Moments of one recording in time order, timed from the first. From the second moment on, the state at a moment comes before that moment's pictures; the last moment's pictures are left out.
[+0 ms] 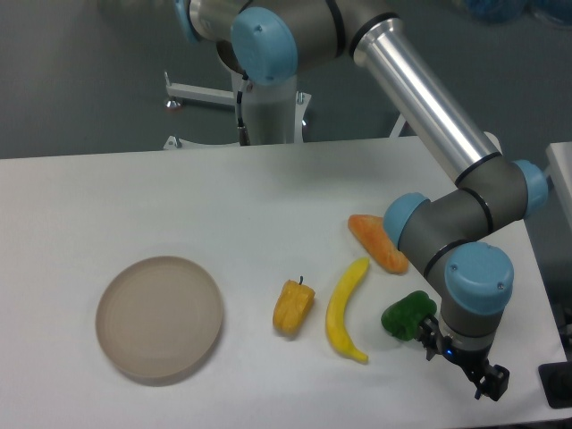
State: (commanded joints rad) arm 2.33 -2.59 -0.60 -1.27 1.61 1.31
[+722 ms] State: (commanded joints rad) arm 2.33 -2.45 -0.80 -1.29 1.60 1.29
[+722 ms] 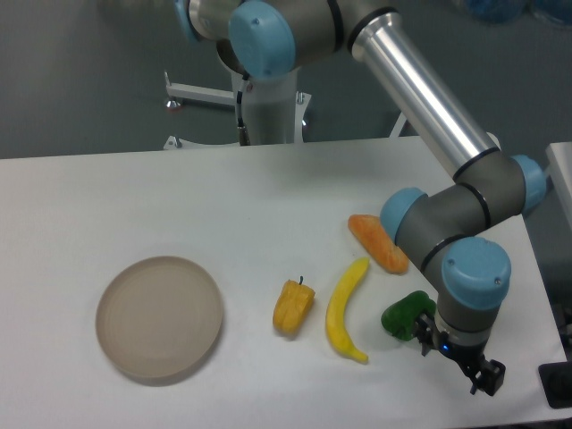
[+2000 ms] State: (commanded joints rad) arm 2.19 -2.13 -1.37 -1.18 1.43 0.82
